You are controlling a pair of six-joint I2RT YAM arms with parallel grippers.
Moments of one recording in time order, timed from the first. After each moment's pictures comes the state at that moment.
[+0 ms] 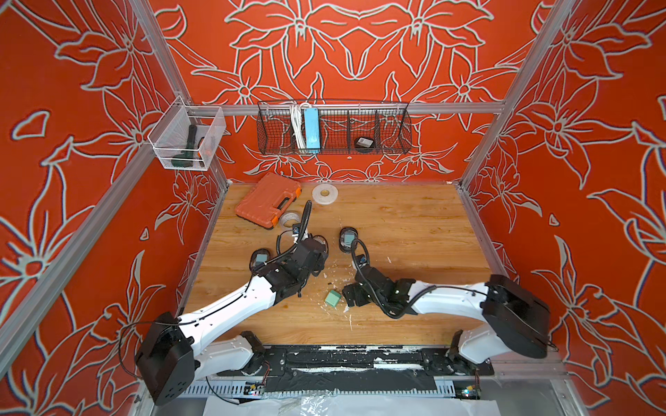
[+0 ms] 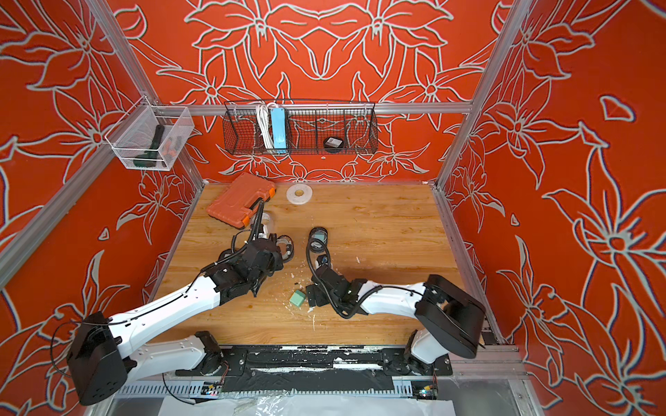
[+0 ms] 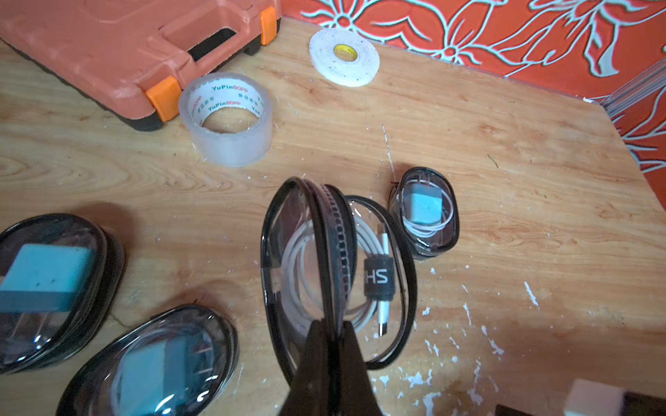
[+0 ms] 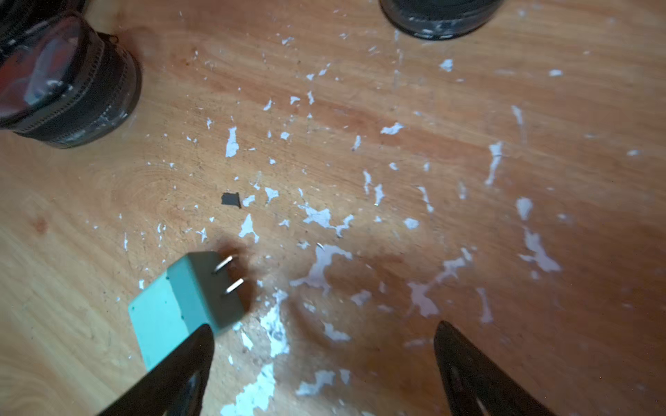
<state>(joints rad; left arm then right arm) -0.69 1.13 0.75 -0.34 -0.48 -0.69 1.07 1.56 0.73 -0.09 0.18 0.61</state>
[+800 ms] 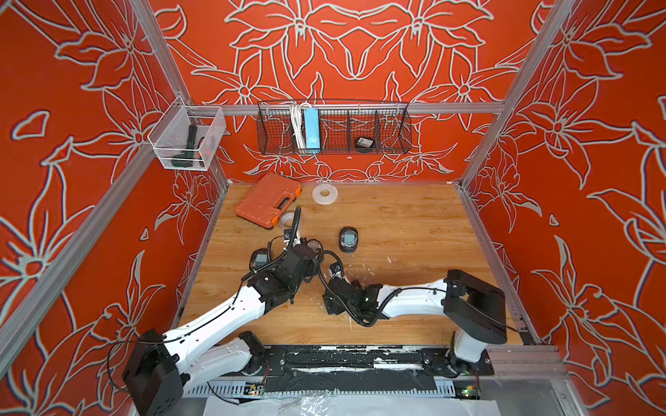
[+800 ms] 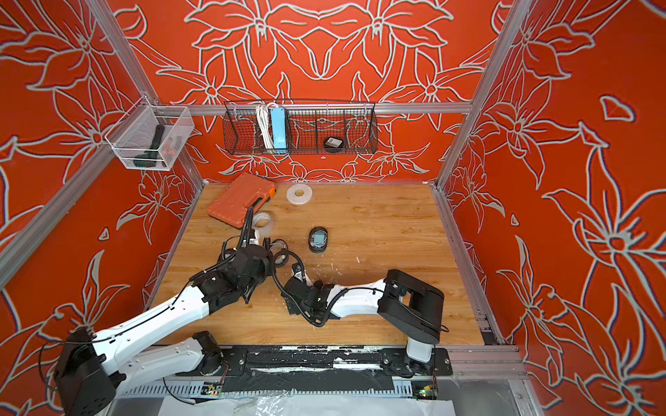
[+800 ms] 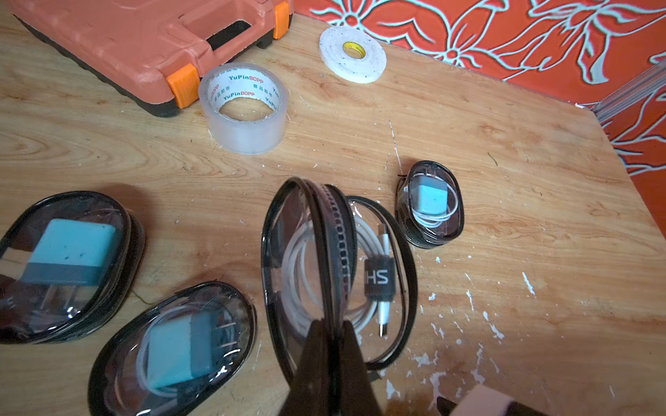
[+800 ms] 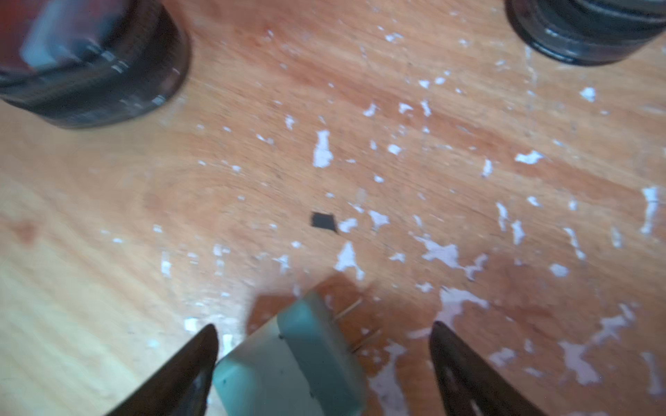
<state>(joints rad) -0.67 1.03 0.69 -0.35 -0.45 -0.69 1.23 1.76 0.90 -0.14 0.35 0.66</state>
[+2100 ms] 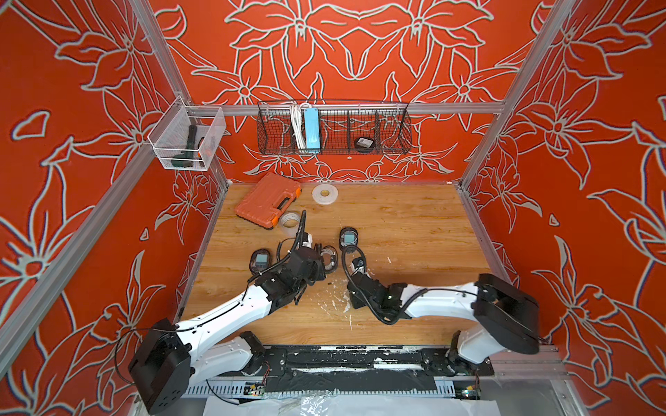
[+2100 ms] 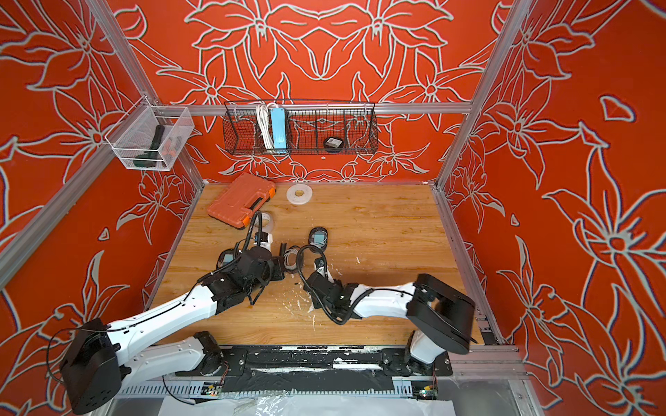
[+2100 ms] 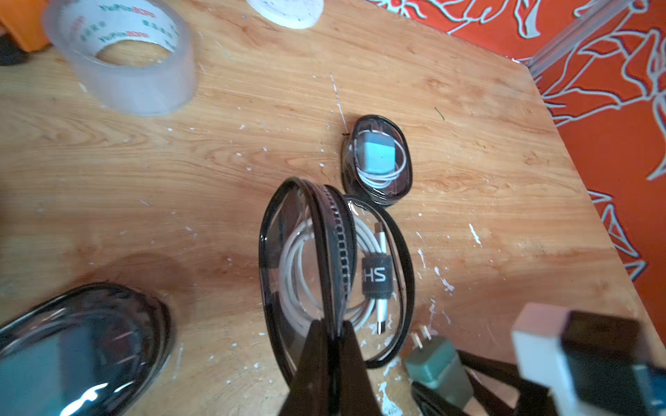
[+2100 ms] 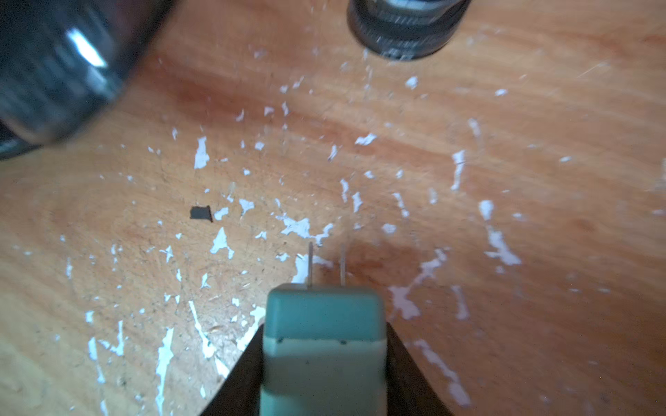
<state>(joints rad) -0.71 1.11 0.62 -0.17 -0.24 -0.67 1.12 1.48 0.70 -0.12 0.36 0.63</state>
